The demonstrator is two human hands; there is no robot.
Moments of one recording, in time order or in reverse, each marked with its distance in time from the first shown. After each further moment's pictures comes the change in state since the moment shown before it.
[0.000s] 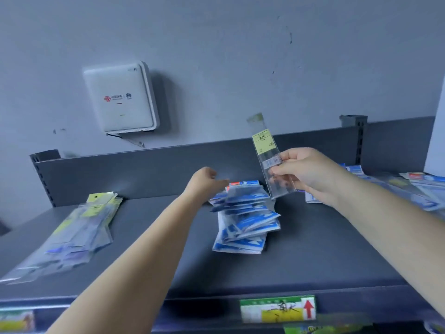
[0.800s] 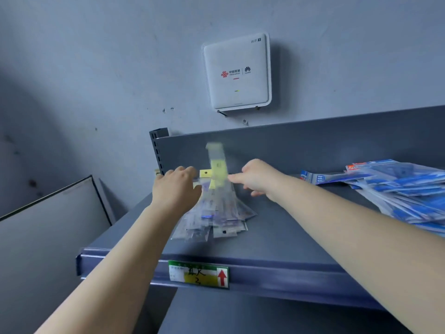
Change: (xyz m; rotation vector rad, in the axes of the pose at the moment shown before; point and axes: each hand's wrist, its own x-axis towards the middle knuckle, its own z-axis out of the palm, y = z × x) left_hand -0.055 -0.205 -0.244 0.898 0.257 0.056; right_hand 0.048 -0.015 0.340 -0.424 -0.200 0.026
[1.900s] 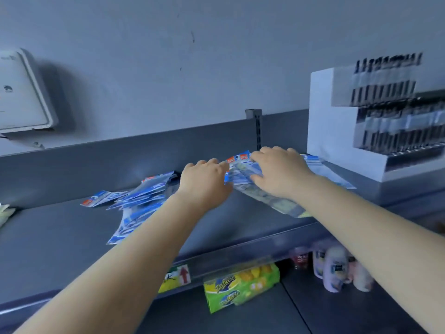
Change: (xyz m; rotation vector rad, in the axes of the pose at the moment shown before) left_hand -0.058 0.484 -0.036 -0.137 0.060 0.616; right_hand -0.193 0.238 -0.368 -1.120 0.469 -0.032
